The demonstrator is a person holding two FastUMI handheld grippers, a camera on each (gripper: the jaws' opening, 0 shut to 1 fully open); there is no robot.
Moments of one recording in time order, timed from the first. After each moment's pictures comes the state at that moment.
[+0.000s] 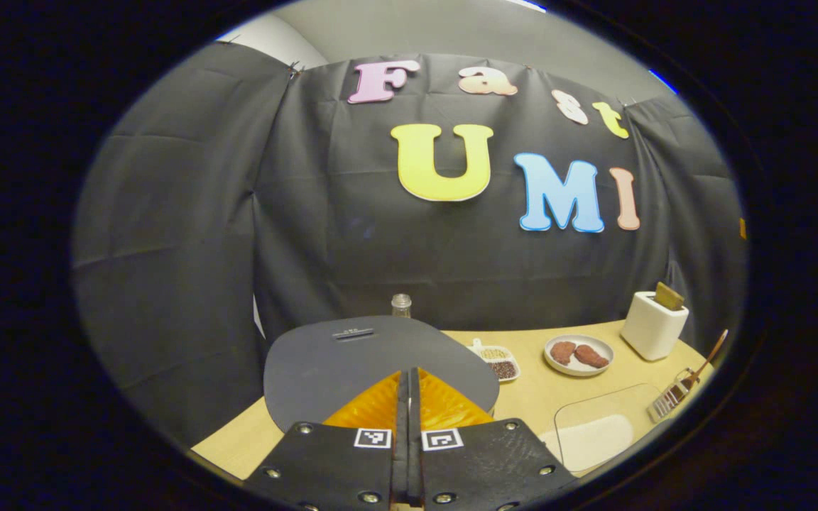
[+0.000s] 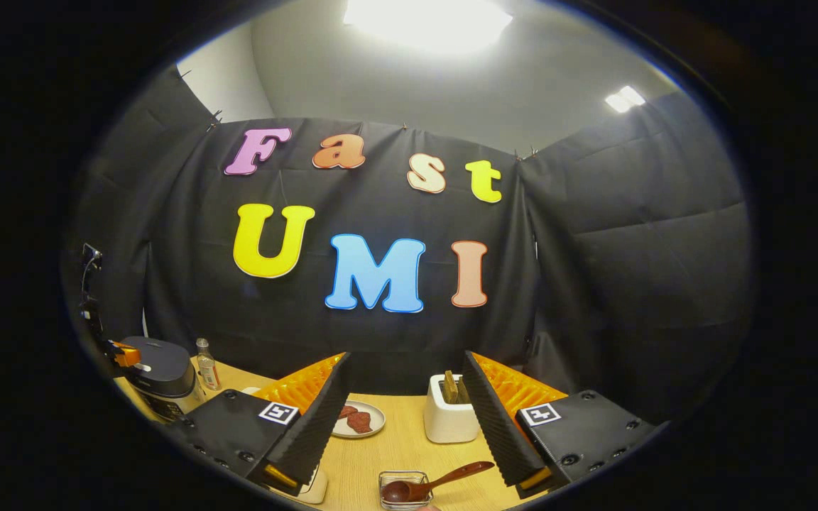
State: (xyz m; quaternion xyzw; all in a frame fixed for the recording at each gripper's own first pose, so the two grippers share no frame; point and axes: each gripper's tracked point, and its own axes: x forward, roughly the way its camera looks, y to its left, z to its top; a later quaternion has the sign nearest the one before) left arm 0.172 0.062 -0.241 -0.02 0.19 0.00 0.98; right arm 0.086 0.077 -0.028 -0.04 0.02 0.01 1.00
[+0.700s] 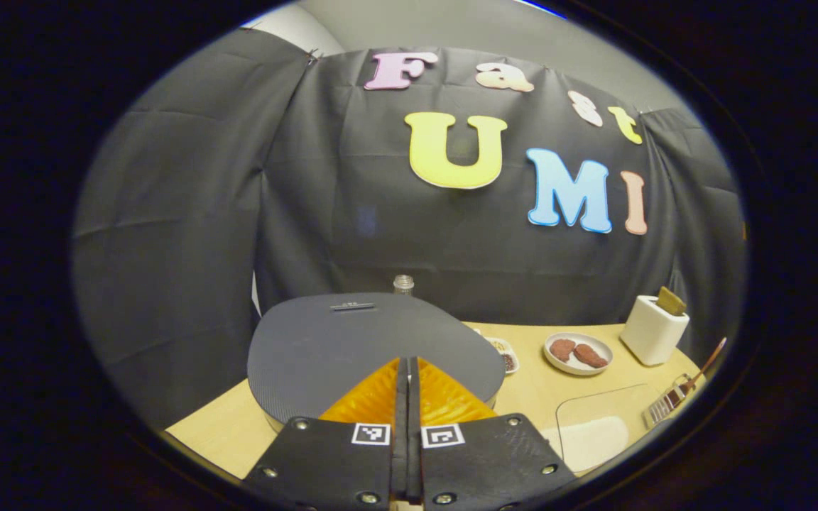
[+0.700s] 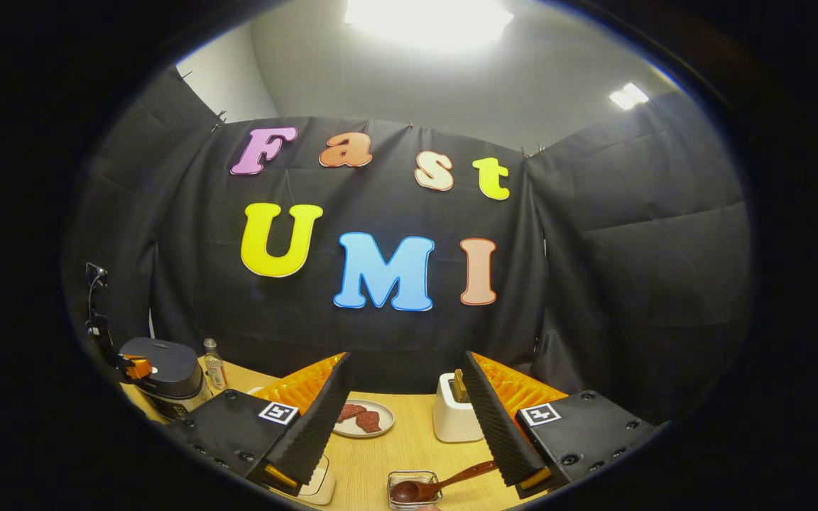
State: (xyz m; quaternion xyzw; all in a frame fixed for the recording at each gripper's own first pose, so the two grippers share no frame) left arm 0.165 0.058 -0.253 -0.05 0.19 0.02 0.98; right arm 0.088 0.085 -0.032 -0.03 0.03 0.02 1.00
